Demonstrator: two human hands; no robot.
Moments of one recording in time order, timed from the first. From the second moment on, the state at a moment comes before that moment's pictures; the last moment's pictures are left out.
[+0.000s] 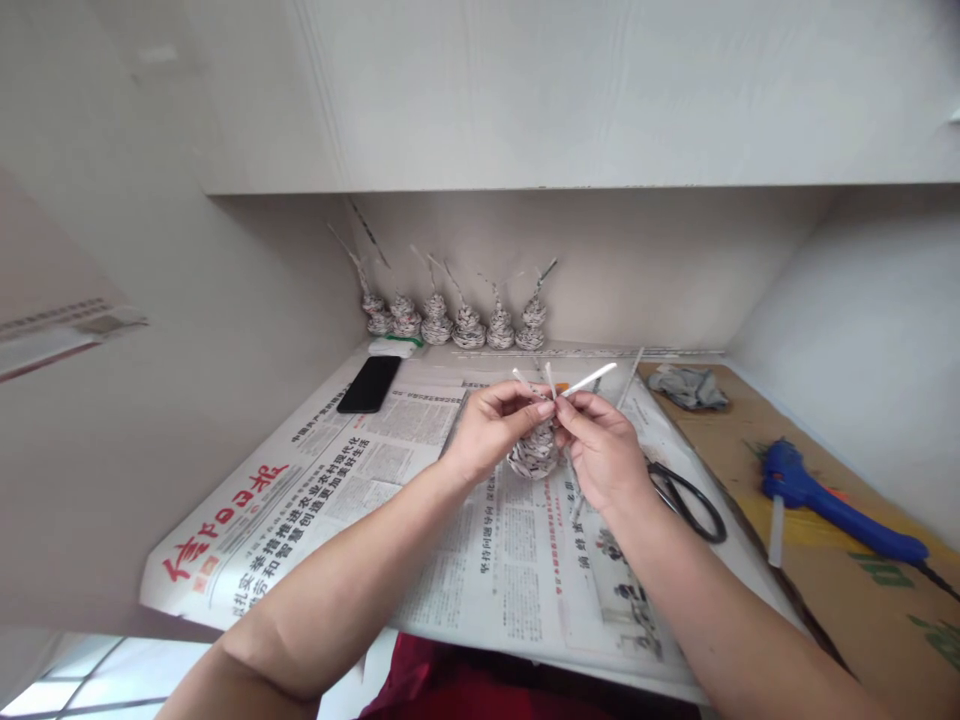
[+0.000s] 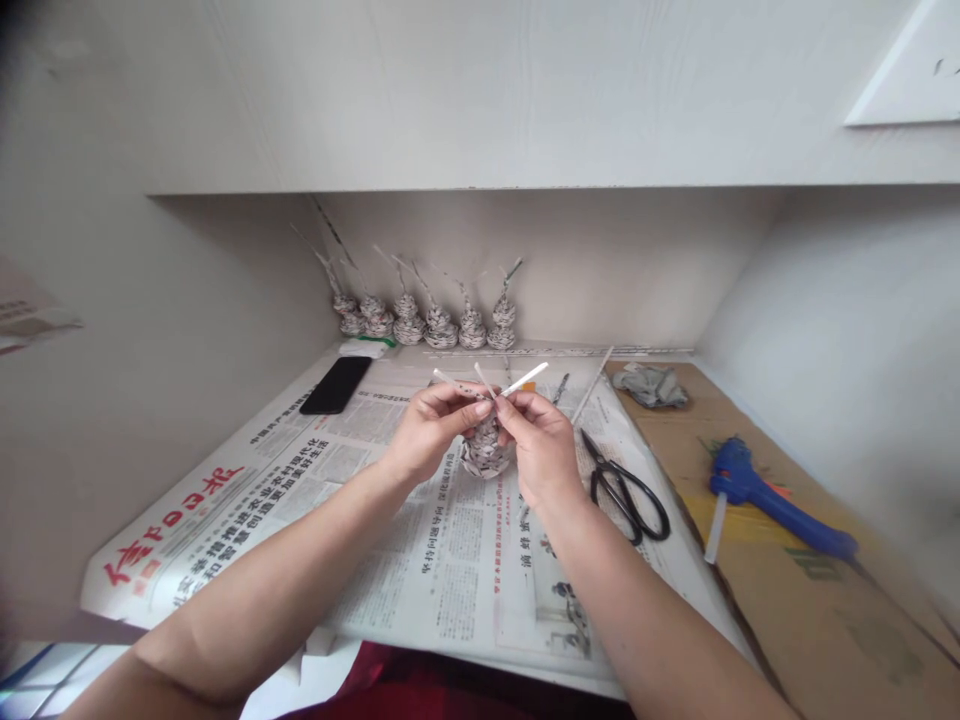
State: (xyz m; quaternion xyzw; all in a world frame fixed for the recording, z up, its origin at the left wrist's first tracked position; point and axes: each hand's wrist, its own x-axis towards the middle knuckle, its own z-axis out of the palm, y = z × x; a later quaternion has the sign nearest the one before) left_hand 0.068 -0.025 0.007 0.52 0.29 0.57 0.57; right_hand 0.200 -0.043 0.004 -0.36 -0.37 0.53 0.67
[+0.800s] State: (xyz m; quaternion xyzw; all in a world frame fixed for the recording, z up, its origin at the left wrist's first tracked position) left_hand 0.079 -0.028 -0.002 0.44 0.33 0.62 0.56; right_hand 0.200 -0.041 0.001 -0.36 -0.39 0.50 0.69
